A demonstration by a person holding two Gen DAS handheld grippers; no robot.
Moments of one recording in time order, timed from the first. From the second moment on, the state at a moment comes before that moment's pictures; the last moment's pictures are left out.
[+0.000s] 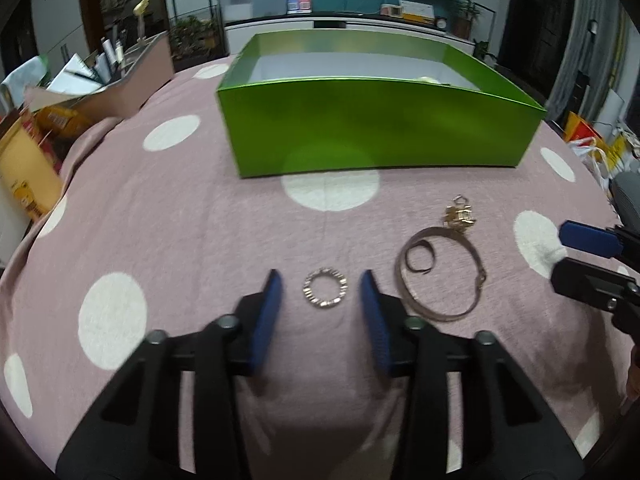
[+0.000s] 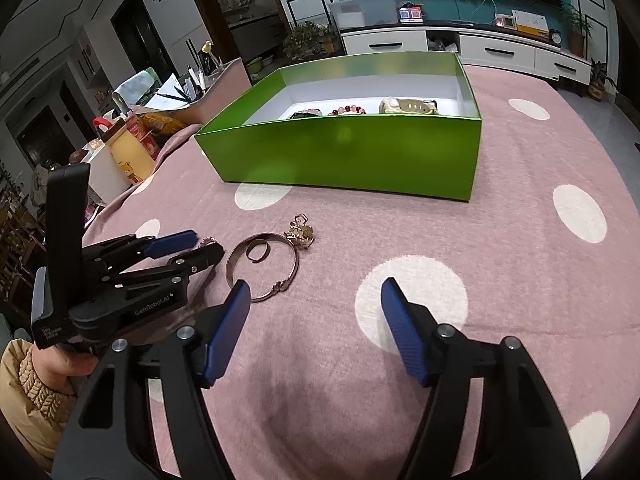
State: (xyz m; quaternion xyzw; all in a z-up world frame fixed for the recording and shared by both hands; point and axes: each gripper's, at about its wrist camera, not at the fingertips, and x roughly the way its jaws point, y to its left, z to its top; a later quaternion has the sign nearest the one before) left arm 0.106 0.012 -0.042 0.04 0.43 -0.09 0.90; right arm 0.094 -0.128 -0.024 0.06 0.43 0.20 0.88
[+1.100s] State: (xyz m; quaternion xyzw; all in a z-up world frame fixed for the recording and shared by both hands) left arm 0.103 0.037 -0.035 -0.02 0.43 -0.11 0.90; right arm 0.133 -0.049 -0.040 -0.06 0.45 0.25 0.86
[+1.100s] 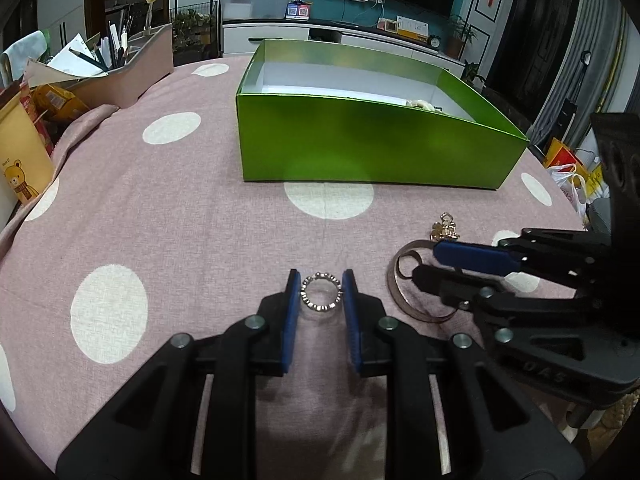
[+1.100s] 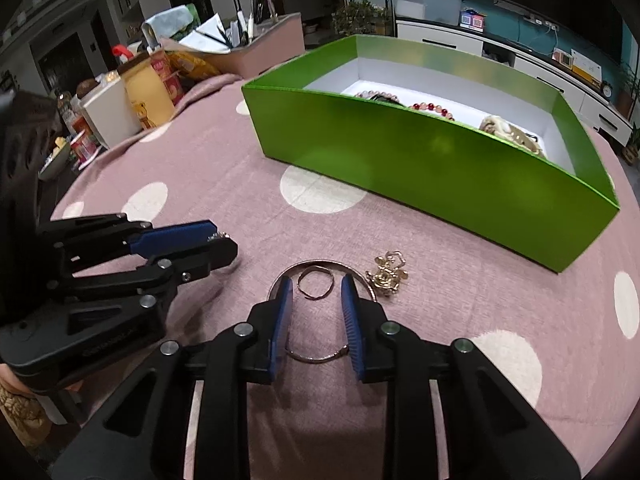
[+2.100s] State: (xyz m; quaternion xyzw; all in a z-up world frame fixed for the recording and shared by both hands) left arm 0.113 0.030 -0.005 -0.01 0.40 -0.13 0.91; right arm 0.121 -0.087 0.028 -0.07 0.35 0.23 0.91
